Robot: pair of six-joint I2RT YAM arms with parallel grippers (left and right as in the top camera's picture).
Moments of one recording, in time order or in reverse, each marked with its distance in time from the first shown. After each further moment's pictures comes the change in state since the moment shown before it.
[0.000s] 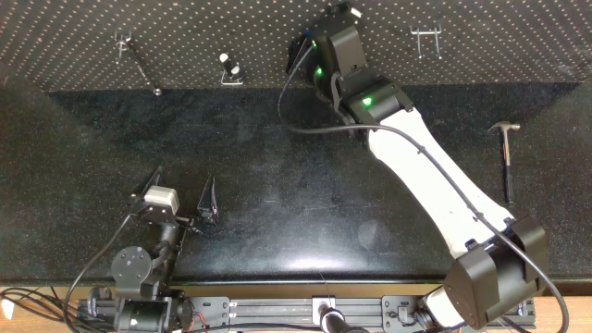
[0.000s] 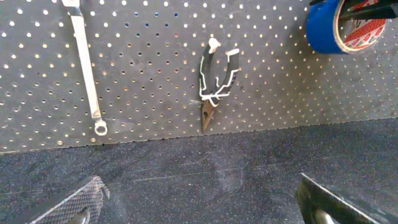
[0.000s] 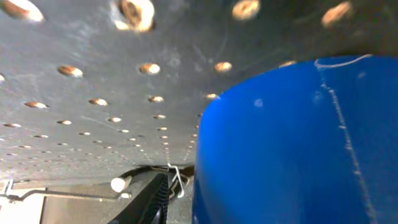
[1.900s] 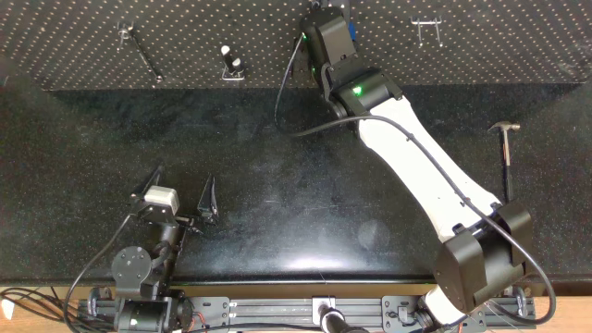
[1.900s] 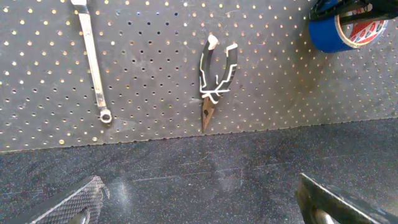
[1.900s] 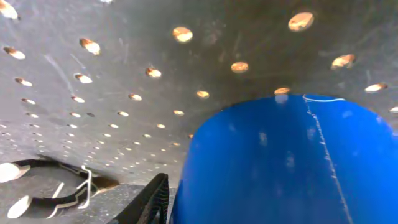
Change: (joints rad) left arm 0.000 0.000 0.000 0.000 0.000 0.000; right arm 0.006 0.077 0.087 -0.085 0.203 -0.441
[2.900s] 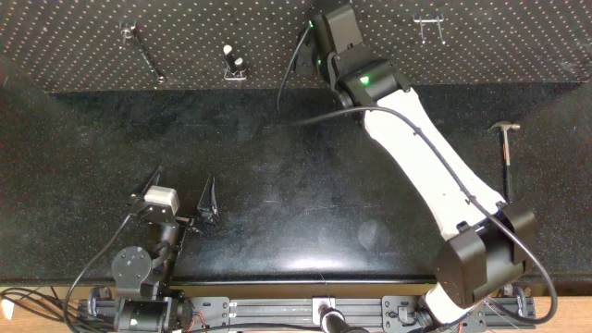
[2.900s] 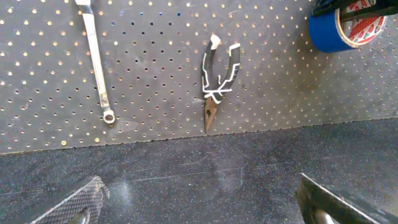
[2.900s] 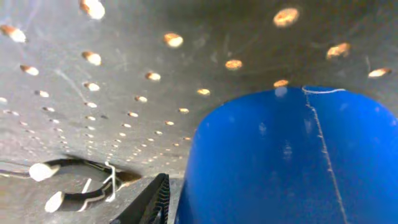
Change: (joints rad) left arm 0.000 0.000 0.000 0.000 0.000 0.000; right arm -0.029 0.013 0.075 -0.108 -0.110 0.115
